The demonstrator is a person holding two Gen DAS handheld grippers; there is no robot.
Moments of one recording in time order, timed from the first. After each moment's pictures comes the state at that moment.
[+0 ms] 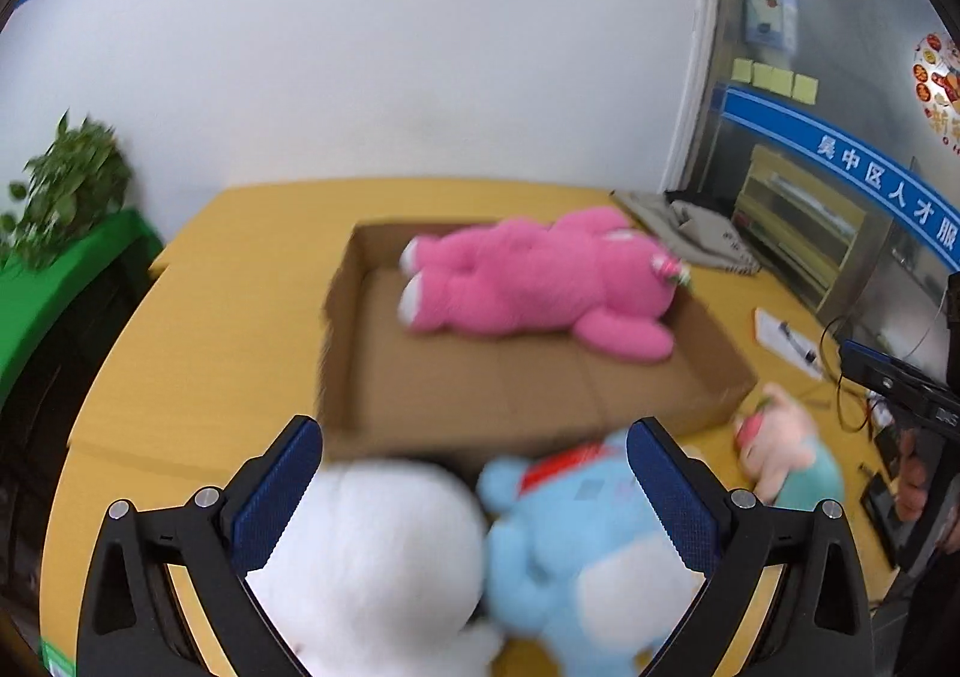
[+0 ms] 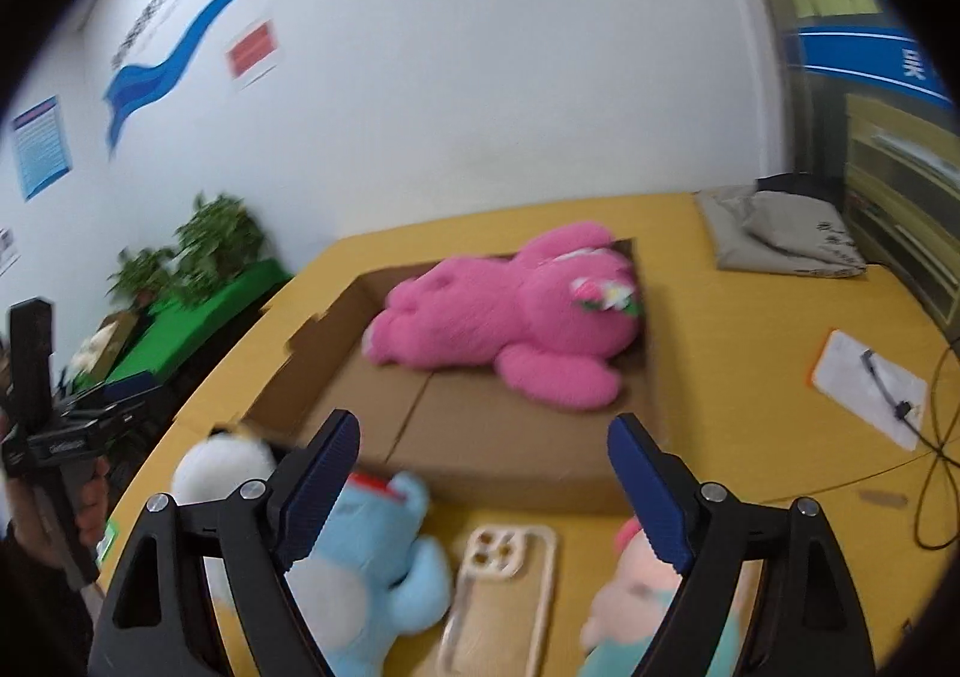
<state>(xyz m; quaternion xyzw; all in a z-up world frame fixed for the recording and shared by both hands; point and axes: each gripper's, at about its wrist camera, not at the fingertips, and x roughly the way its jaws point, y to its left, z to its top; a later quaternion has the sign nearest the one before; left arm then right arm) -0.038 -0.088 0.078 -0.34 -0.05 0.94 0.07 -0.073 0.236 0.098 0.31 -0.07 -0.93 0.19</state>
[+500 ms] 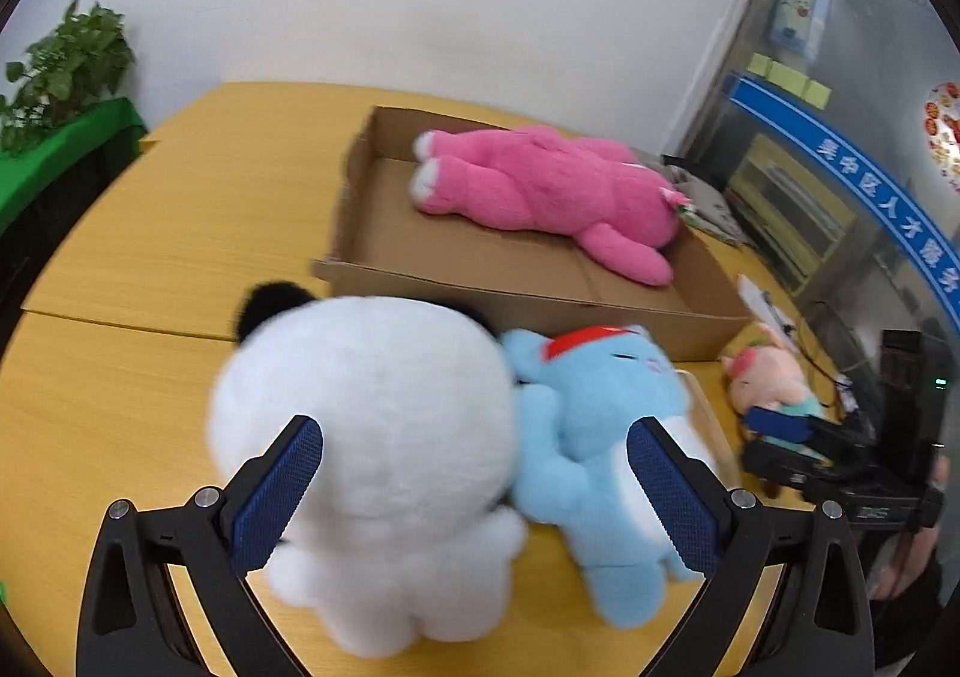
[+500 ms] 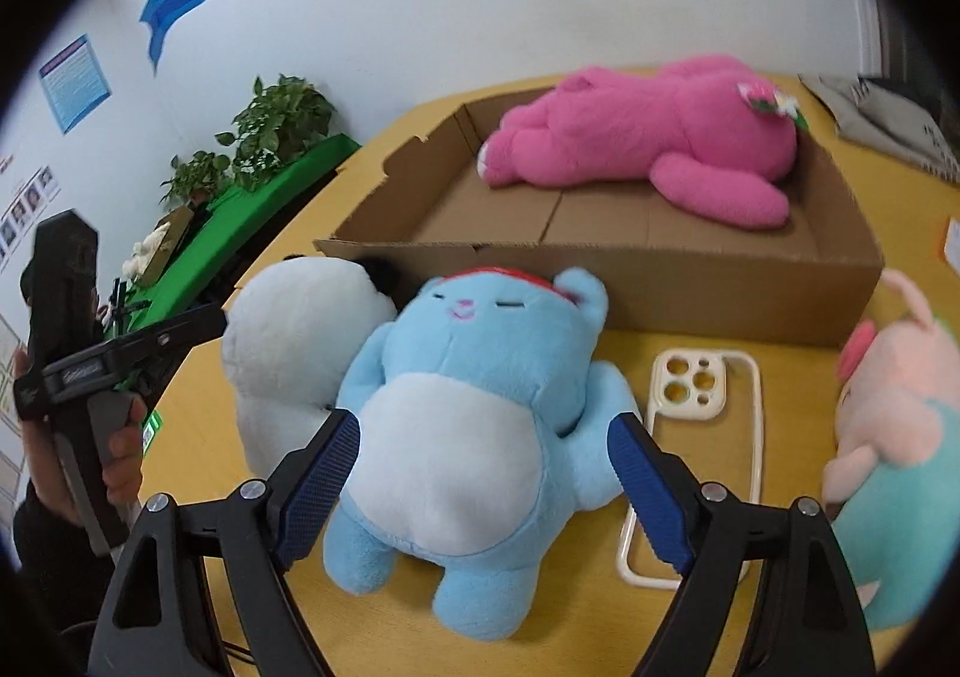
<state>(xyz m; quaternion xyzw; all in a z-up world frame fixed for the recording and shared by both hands) -0.010 -0.100 0.023 -0.39 -0.12 0.91 0.12 -0.054 0.149 0.013 0.42 -0.07 -0.87 0.24</state>
